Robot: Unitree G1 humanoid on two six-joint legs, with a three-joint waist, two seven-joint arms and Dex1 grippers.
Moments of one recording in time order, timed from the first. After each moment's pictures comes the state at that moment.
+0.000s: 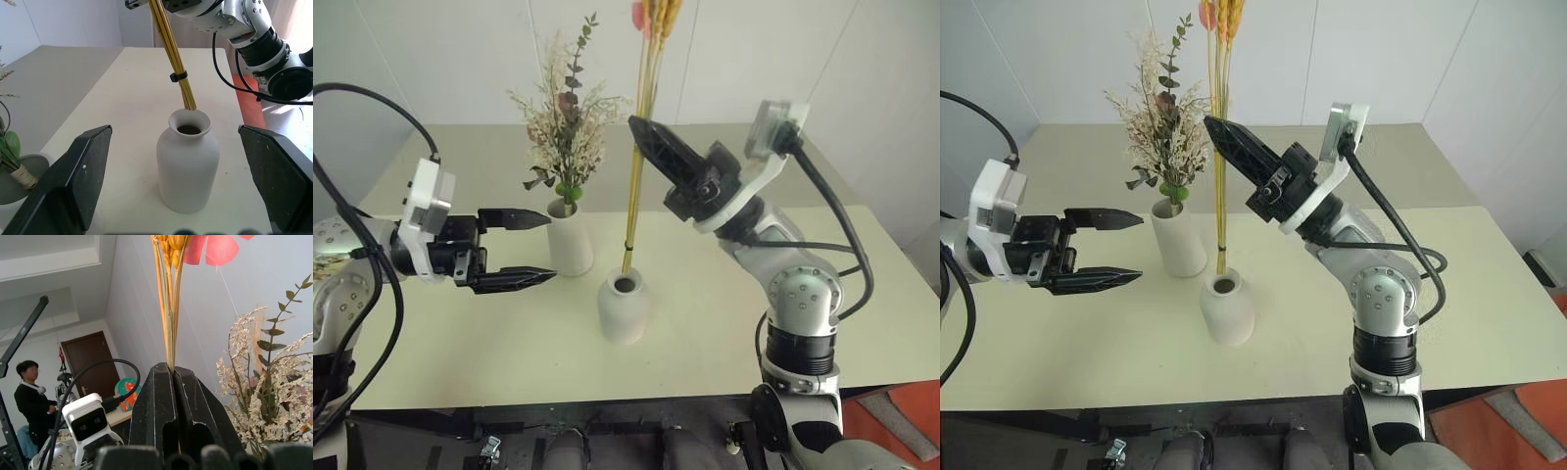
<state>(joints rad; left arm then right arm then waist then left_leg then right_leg) -0.47 0.98 0.26 -0.22 -0.79 0.59 -1.29 -0.75 -0.14 -0.12 -0.31 1.04 0.67 0.43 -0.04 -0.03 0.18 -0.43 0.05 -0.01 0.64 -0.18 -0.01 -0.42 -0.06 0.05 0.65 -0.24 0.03</state>
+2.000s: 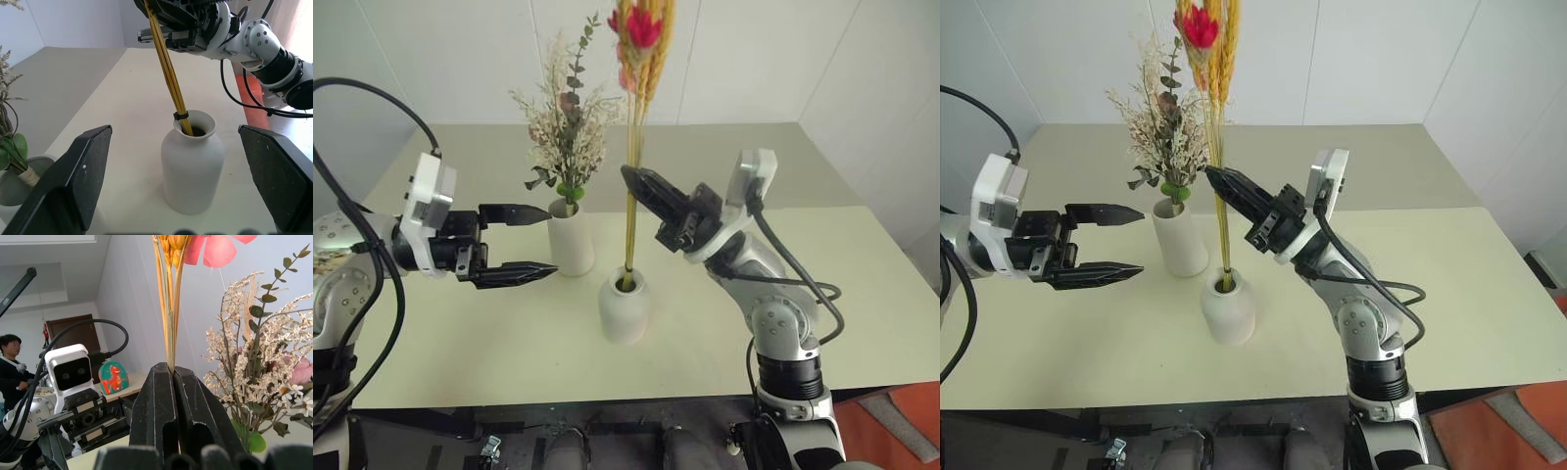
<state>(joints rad) -0.50 0.98 0.24 -0.20 -0.79 0.59 -1.29 -0.60 -0.14 -0.01 -0.31 0.81 0.47 0.60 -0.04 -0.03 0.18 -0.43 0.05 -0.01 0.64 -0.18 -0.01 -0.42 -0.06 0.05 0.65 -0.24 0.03</state>
